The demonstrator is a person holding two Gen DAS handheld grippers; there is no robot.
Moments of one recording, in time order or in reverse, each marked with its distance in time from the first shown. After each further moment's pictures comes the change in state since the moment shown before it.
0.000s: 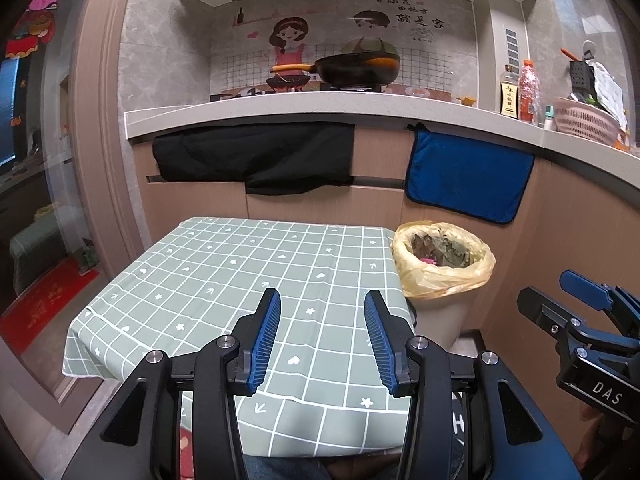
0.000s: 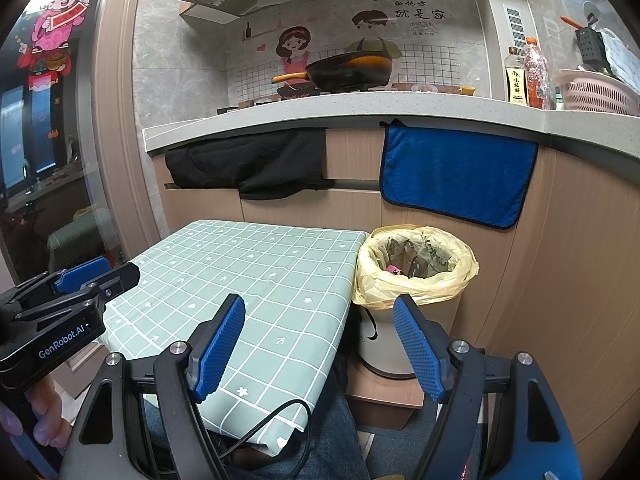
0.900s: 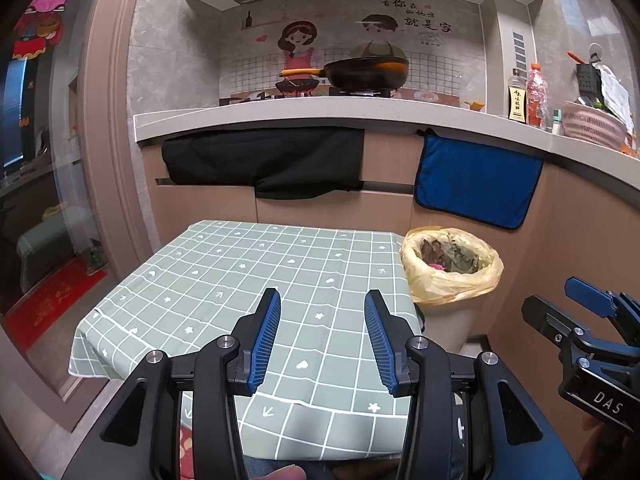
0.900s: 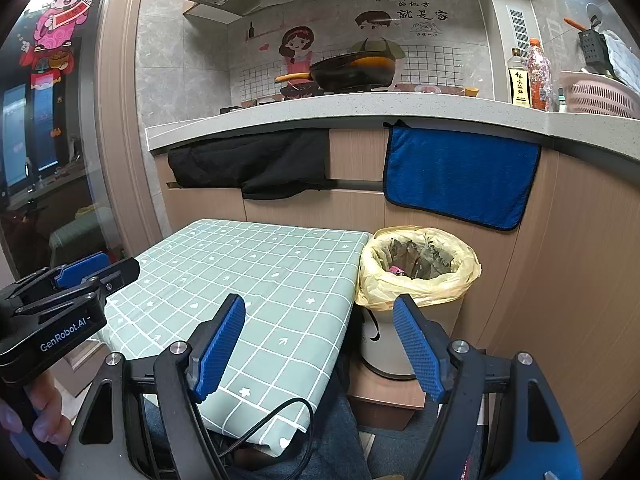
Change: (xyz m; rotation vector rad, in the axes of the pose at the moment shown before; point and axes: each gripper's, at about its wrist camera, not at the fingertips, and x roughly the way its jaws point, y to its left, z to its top) left arm -0.002 -0.001 0.003 -0.015 -0.019 0.042; right arm 0.004 0.001 0.001 -0.006 -0.001 0.010
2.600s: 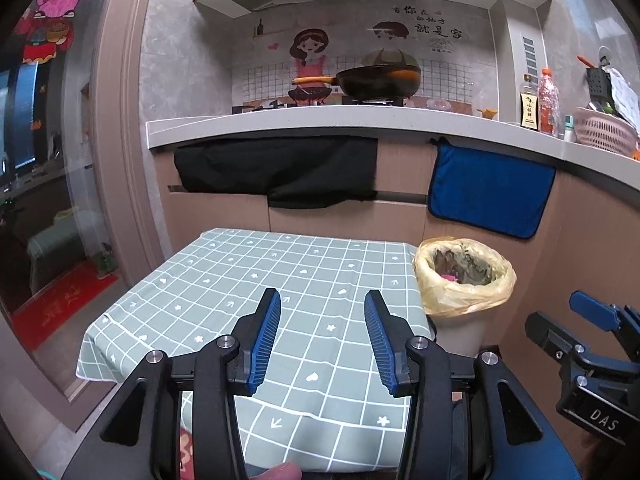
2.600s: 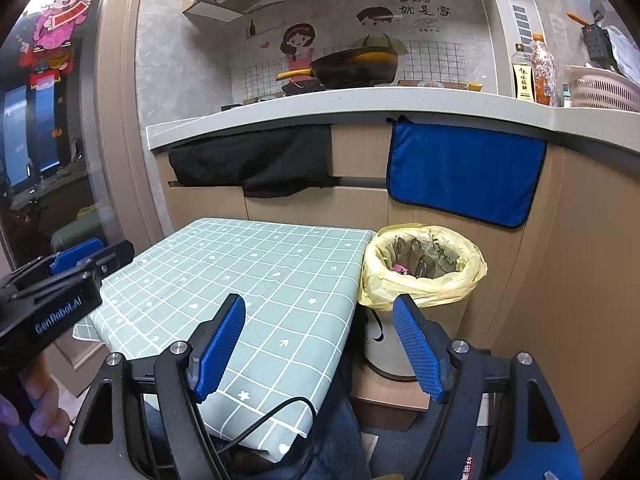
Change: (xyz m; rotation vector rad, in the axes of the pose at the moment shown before) left arm 0.001 -0.005 0.006 -0.012 -0.027 0.061; right arm 0.010 0.002 -0.001 -0.002 0.000 0.008
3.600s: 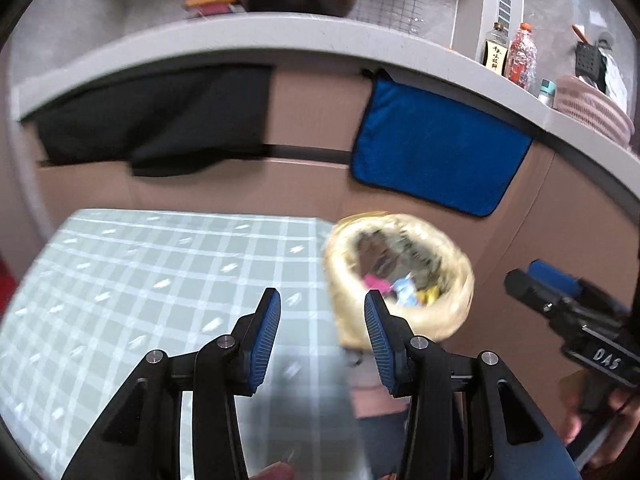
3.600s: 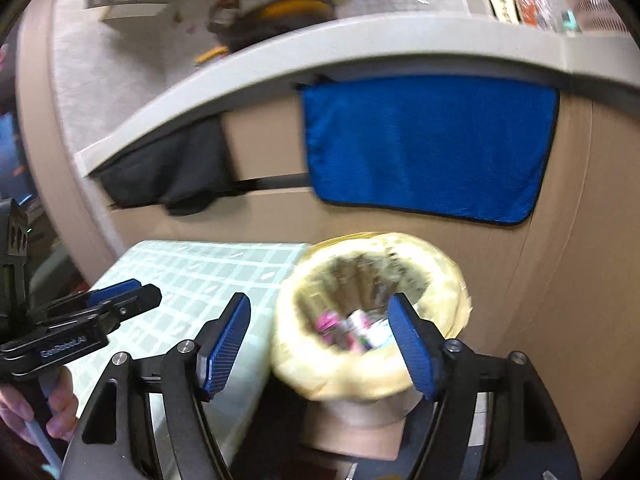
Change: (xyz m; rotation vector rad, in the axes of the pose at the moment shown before) left arm 0.193 -0.082 0.062 0.042 0.245 -0.304; right arm 0.144 -0.134 0.065 0.126 0.117 0.008
